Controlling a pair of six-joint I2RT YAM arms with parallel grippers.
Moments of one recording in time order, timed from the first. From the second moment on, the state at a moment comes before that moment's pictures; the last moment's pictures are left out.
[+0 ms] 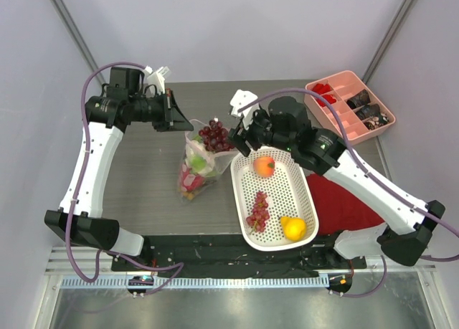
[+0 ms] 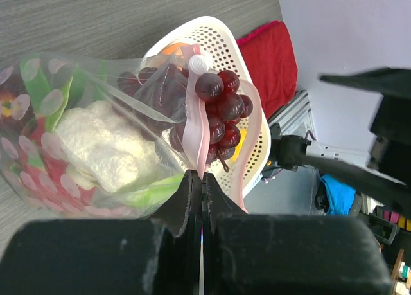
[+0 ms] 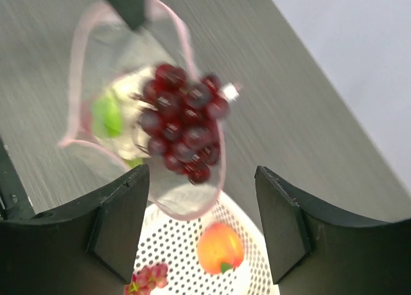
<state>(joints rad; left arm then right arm) -0.18 1.44 1.75 -1.09 0.72 -0.32 0.87 1.31 1.50 -0.50 -0.06 -0.33</state>
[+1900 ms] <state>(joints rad) -0.20 1.44 1.83 -1.15 0.61 -0.22 0.70 1.45 1.59 -0.67 -0.46 0.13</state>
